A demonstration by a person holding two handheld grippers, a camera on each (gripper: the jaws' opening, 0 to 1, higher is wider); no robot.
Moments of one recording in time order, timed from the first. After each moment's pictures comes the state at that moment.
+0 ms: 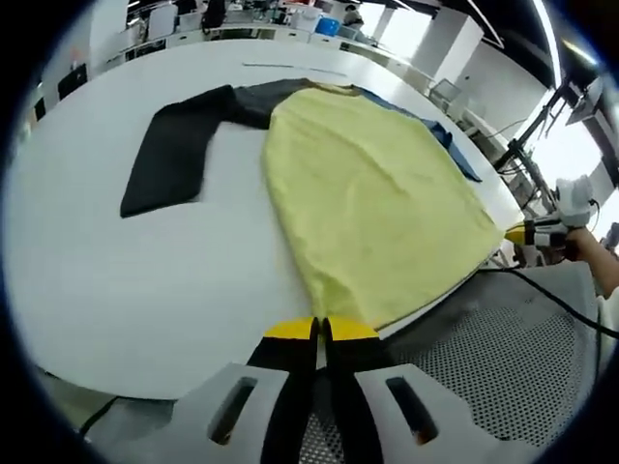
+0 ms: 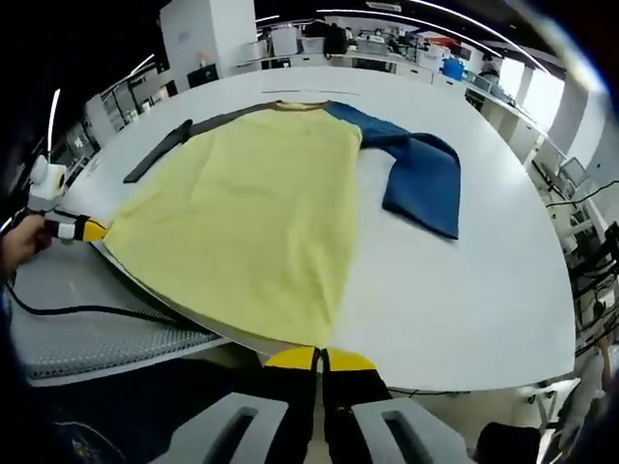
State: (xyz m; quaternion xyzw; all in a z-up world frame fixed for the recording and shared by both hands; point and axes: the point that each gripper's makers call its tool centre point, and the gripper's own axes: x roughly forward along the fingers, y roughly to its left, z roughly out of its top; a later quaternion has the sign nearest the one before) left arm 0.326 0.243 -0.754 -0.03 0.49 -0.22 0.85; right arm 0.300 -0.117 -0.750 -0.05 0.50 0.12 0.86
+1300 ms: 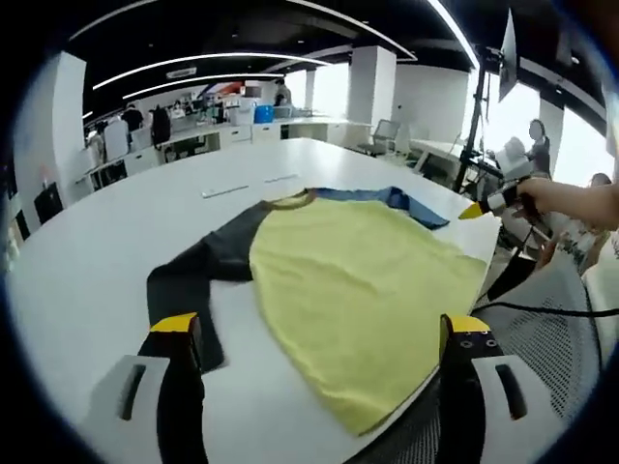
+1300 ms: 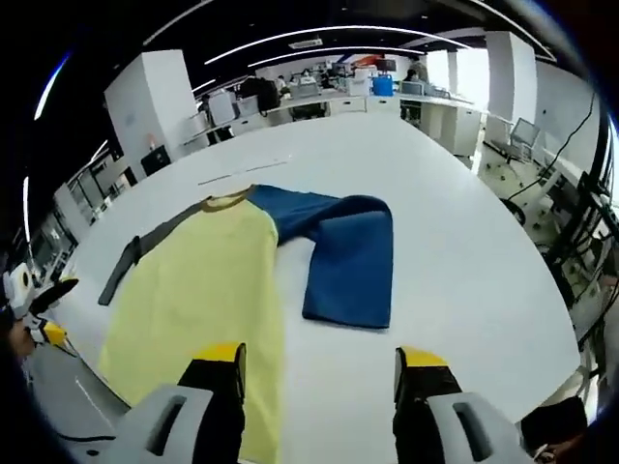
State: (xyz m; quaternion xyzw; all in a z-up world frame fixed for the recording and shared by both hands) left arm 0.397 0.225 -0.656 0.06 0.27 -0.32 0.91; right arm 0.397 -0.173 -0.704 0.09 0.40 0.02 0.91
